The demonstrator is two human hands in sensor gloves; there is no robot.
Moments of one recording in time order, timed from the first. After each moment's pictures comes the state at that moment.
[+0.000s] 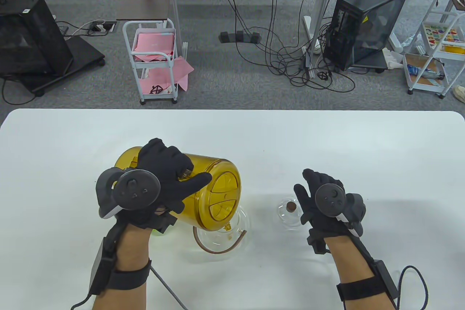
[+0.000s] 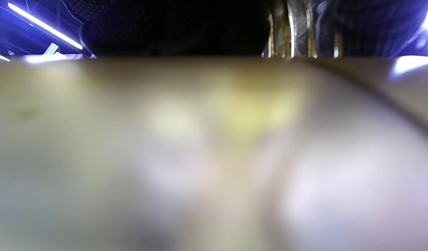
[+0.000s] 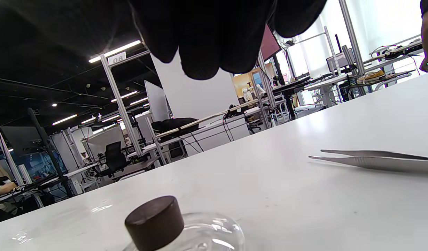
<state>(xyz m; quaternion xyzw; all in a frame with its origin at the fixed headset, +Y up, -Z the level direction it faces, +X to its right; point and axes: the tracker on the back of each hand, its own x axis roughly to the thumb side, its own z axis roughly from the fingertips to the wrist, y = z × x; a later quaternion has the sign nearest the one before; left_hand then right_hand) -0.190 -0.529 -0.318 0.21 -0.26 0.22 0.92 0.214 -0.699 -0.363 0.01 -0.10 0.98 0.19</state>
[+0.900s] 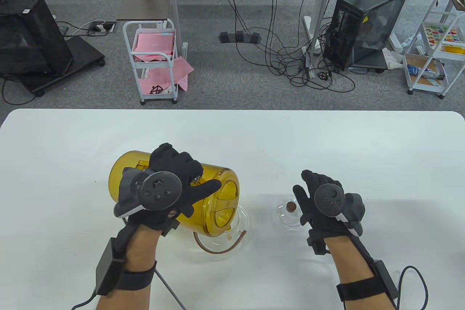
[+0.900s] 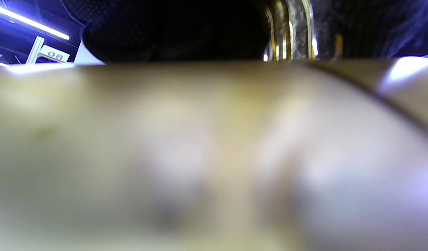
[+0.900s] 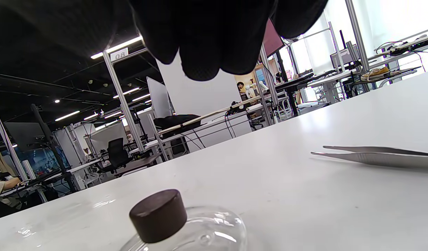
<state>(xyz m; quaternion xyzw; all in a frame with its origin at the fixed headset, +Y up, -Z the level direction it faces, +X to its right) -0.163 -0.538 -0.320 0.18 -0.26 0.14 0.94 0.213 -0.700 -0.364 0.02 -0.09 0.98 0.19</state>
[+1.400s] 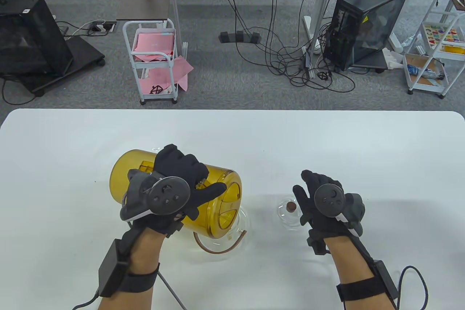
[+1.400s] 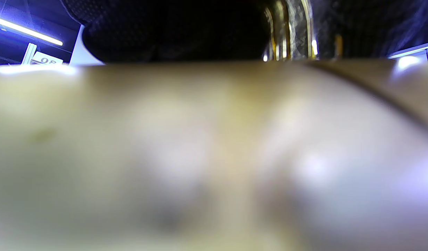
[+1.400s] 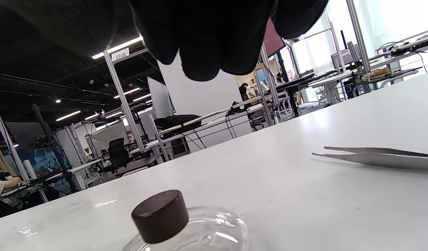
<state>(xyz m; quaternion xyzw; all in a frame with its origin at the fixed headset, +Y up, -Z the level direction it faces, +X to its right) -0.153 -0.538 -0.315 0.19 -0.27 0.12 0.94 0.213 -0.700 -0.363 0.02 -0.09 0.98 0.19</state>
